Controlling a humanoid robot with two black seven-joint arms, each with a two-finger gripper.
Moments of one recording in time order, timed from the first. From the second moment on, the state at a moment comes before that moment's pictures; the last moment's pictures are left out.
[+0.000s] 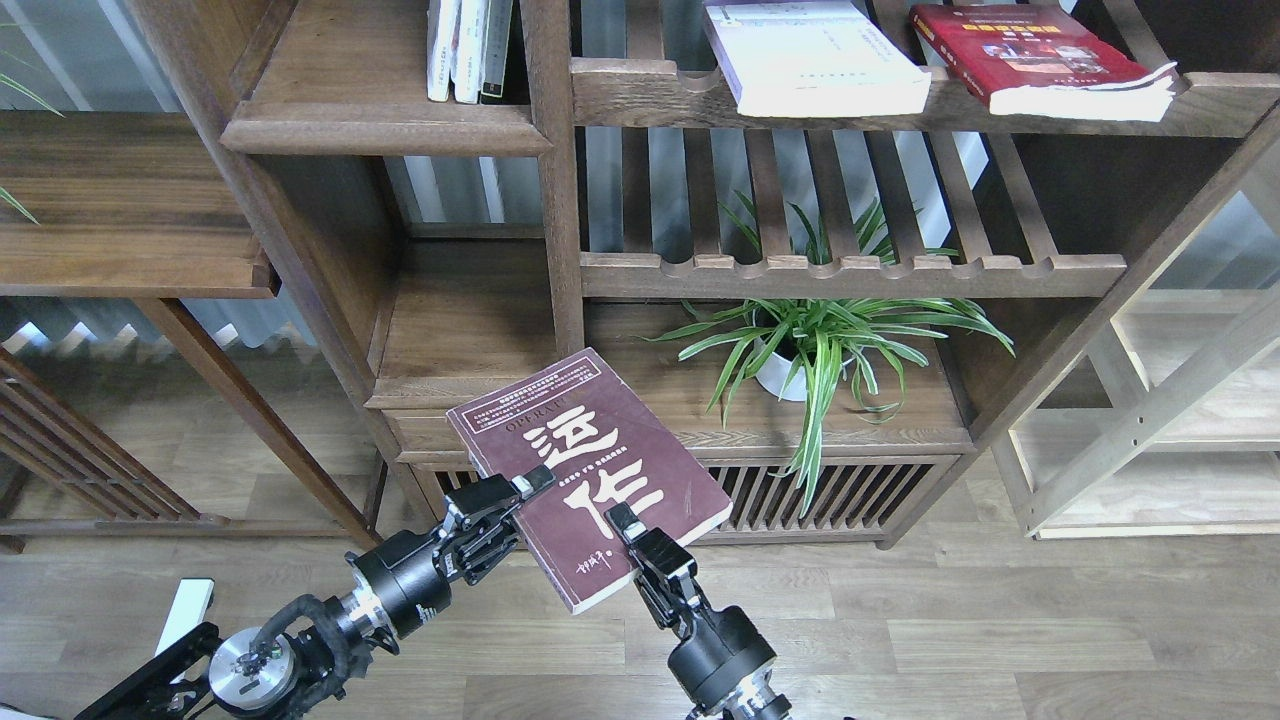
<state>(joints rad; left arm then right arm) -0.13 0.13 -0.90 -1.03 -0.42 -0.49 0.49 -0.03 0.01 0.57 1.13 0.15 0.57 0.36</state>
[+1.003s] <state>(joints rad) -0.11 0.13 -0.90 -1.04 -0.46 -0.49 0.49 -0.03 0.02 0.57 1.10 0.11 0.57 0.36</state>
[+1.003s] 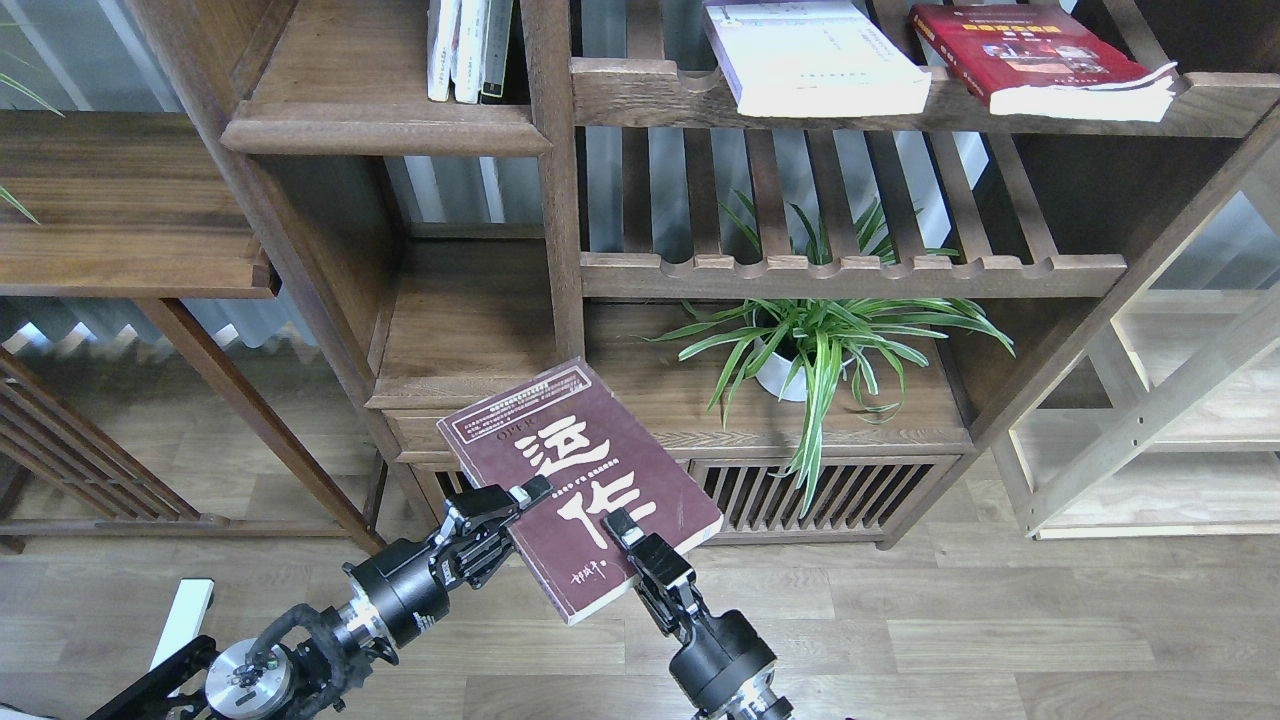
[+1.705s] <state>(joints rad) -0.07 0.18 -0.95 -1.04 -0.42 -0.49 0.49 -0.03 0.01 0.79 0.87 0.07 0.57 0.36</state>
